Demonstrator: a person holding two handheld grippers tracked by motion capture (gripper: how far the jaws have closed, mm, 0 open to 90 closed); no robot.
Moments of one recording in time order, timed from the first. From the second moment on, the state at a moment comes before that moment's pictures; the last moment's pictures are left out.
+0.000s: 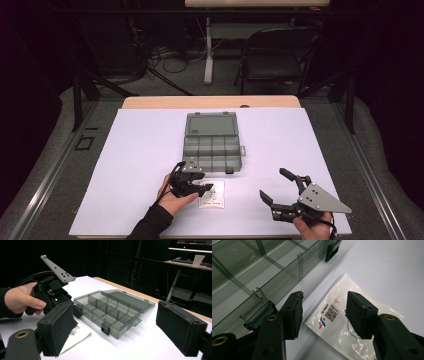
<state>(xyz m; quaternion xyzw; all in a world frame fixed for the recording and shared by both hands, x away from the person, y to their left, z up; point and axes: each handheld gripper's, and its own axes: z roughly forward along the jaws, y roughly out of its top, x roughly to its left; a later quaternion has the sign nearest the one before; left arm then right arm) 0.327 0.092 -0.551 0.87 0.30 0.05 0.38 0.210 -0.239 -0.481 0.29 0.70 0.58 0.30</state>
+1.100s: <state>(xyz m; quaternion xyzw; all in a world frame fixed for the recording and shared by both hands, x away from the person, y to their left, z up) 0.326 0.088 -0.554 0.89 0.27 0.07 0.36 0.211 -0.240 -0.482 0.29 0.70 0.58 0.29</state>
